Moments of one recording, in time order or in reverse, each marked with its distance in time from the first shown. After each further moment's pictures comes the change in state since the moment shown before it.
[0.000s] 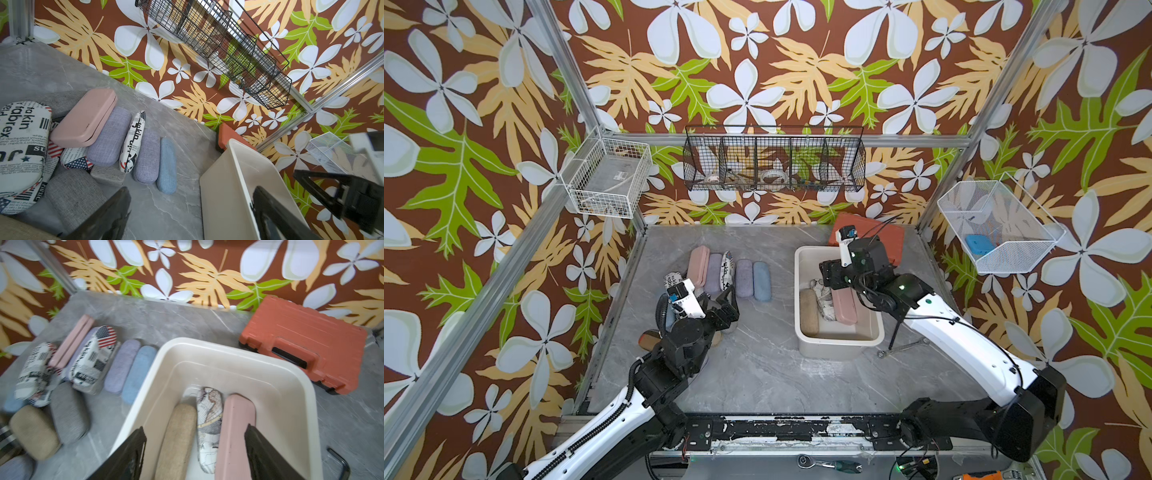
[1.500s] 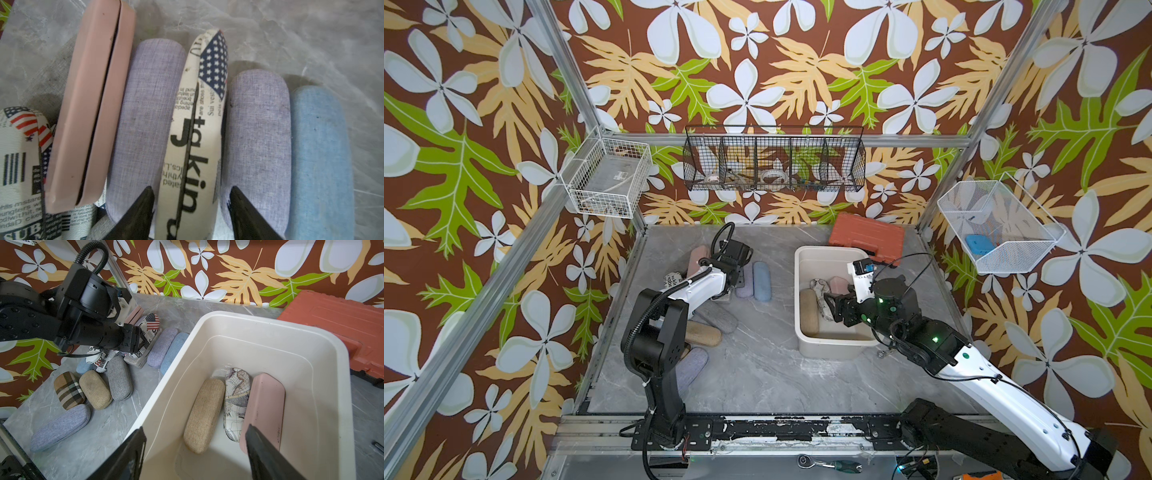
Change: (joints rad) left arm 0.328 1.183 0.741 -0.436 0.142 0.258; right arm 0.058 -0.341 -0.319 0.090 -0.094 0.053
